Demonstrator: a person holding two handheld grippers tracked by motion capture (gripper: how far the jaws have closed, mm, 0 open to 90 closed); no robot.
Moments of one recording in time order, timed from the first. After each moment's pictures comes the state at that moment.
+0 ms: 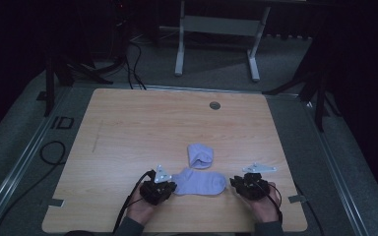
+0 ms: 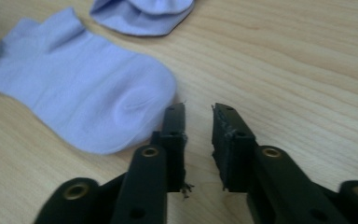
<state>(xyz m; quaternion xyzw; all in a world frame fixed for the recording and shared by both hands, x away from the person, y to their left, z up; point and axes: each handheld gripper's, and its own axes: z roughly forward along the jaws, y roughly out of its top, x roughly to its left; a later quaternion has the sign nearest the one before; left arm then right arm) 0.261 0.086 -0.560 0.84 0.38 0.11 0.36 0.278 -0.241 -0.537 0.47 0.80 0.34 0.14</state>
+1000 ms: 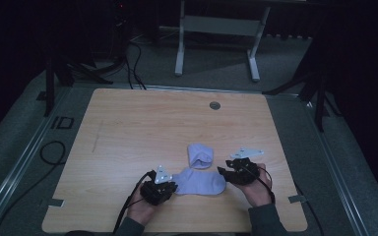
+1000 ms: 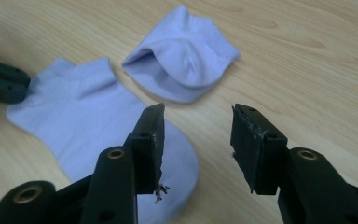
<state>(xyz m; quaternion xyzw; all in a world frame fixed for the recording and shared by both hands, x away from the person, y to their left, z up) 0.260 0.085 -0.561 0.84 0.38 0.11 0.37 0.312 -0.209 -0.507 0.40 0.84 0.35 0.15</state>
